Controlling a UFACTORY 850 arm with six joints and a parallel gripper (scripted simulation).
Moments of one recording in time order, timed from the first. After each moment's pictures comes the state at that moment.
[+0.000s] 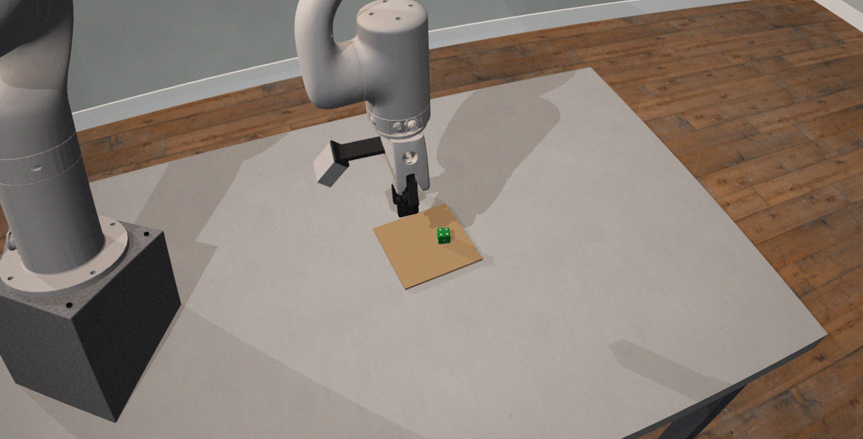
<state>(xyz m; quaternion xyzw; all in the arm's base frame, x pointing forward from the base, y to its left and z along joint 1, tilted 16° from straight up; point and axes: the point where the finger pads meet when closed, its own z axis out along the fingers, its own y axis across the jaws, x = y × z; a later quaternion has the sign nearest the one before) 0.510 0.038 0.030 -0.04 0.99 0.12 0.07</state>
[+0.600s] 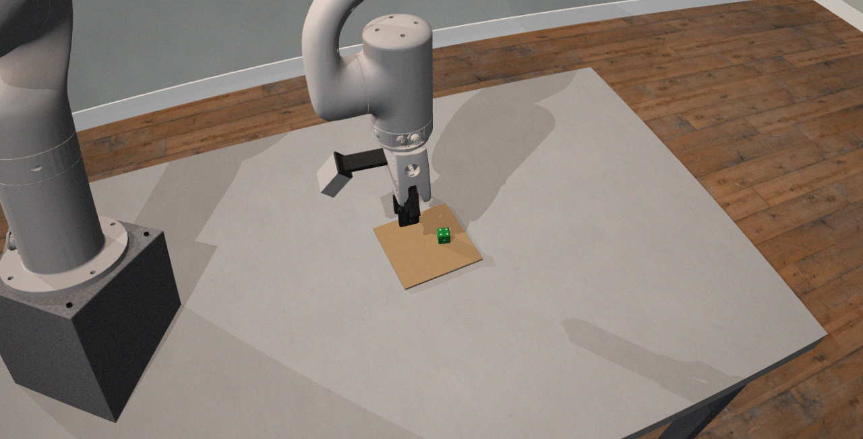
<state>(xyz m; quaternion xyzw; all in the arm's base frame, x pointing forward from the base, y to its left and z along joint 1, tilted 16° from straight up) 0.514 0.044 0.007 -0.04 0.99 0.12 0.06</state>
